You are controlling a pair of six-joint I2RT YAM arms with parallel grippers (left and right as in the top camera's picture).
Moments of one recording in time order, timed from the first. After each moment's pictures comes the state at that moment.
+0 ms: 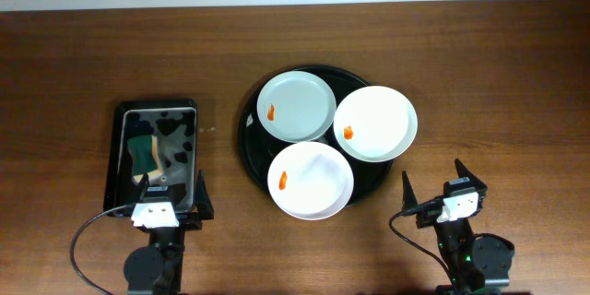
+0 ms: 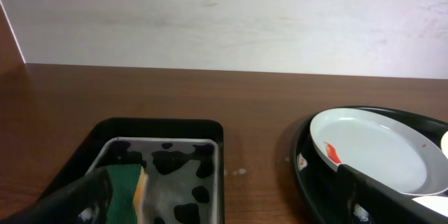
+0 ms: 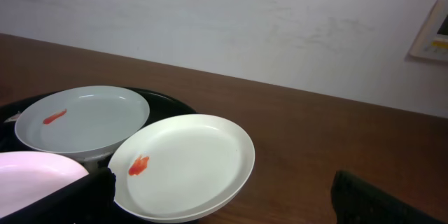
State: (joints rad) left arm -0.03 0.01 0.01 -0.07 -0.06 -0.05; right arm -0.01 0.01 0.01 -0.06 -0.18 -0.13
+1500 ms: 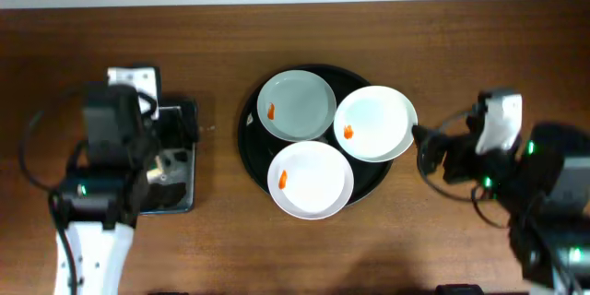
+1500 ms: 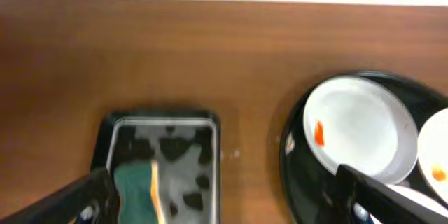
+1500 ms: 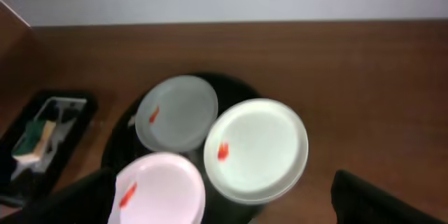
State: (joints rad) left arm -0.03 1.11 1.16 -0.72 -0.04 -0.06; right arm -0.01 0.90 1.16 -0.82 -0.33 0.05
